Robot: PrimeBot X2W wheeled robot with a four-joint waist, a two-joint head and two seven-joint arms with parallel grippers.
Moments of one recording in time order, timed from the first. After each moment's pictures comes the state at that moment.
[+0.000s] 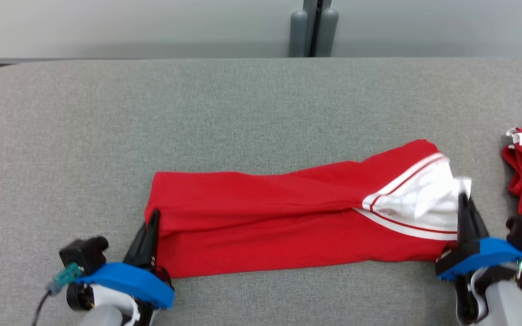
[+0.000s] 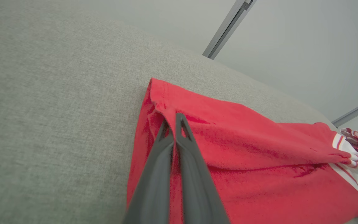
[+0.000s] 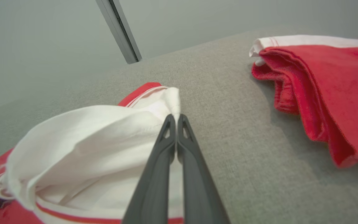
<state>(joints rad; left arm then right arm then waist) -0.26 0.26 -0.43 0.49 -0.82 -0.13 -0.26 -0.36 -0.05 -0.23 0.64 0.21 0.13 -0.26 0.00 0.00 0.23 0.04</state>
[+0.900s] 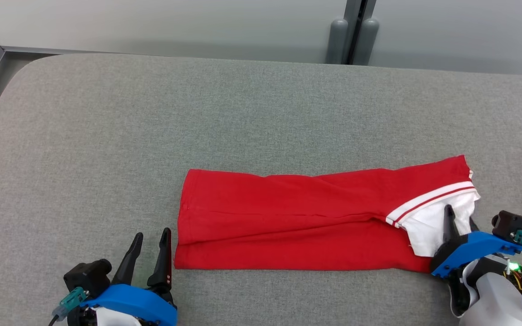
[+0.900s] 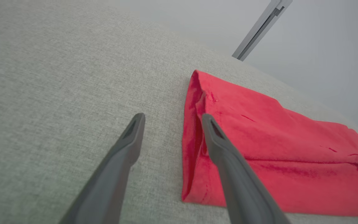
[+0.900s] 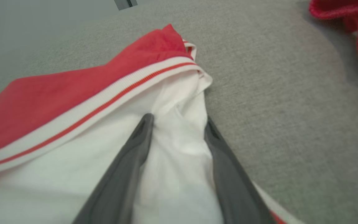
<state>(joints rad) -0.15 0.18 -0.32 0.48 -0.68 -0.13 -0.26 -0.52 -0.08 -0.26 1.07 0.17 0.12 -0.28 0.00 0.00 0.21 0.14</state>
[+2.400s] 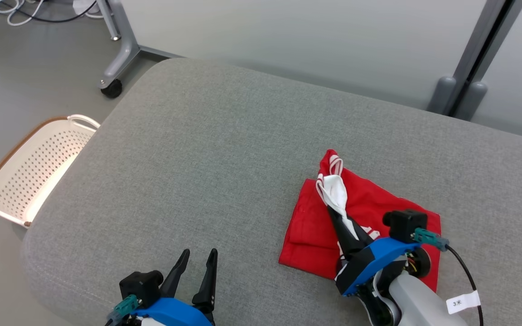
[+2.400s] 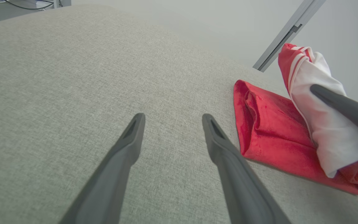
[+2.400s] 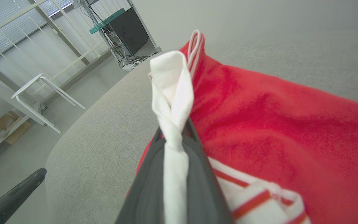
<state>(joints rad) -0.14 0.11 -0.43 0.55 -0.61 -0.13 -0.26 -0.44 -0.05 0.44 0.76 0.62 0.13 -0.26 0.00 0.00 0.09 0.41</state>
